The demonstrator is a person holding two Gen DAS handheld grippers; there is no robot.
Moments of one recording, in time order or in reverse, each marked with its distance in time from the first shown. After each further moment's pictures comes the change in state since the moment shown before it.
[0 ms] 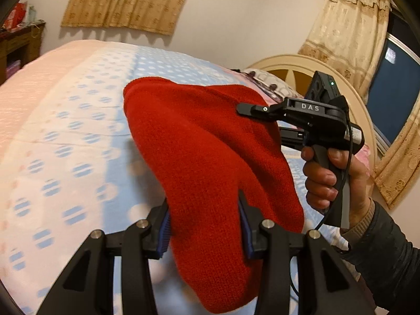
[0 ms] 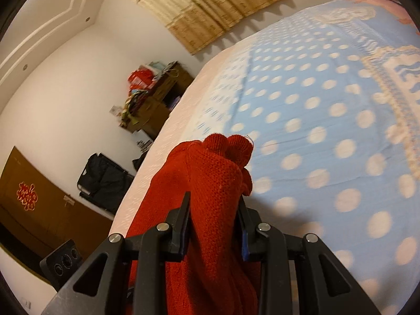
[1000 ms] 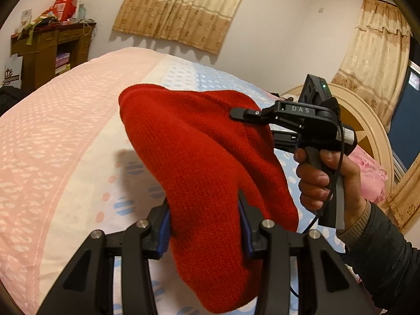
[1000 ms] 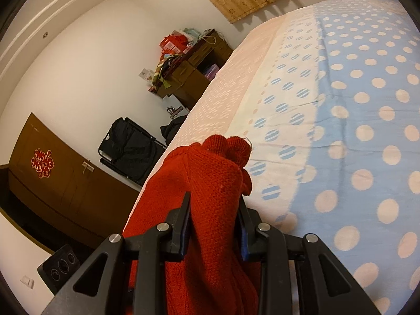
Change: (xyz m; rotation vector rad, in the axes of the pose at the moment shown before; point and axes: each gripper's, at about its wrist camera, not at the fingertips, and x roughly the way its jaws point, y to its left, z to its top) left arm -0.097 0.063 -0.046 -0.136 -0.115 0.169; right arm 0.107 0.130 -0.051 -0.104 0.157 0.135
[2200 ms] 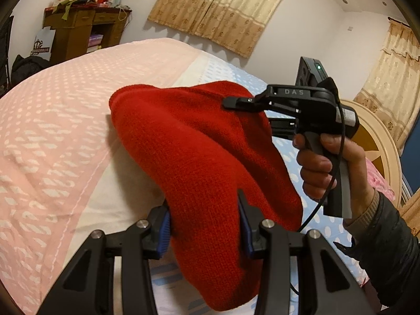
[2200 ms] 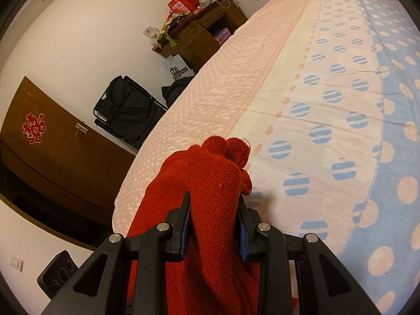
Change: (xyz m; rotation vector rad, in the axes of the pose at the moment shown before) left arm -0.024 0.055 -0.047 -0.149 -0.006 0.080; right arm 0.114 0.054 -0.023 -0.085 0.201 -0.032
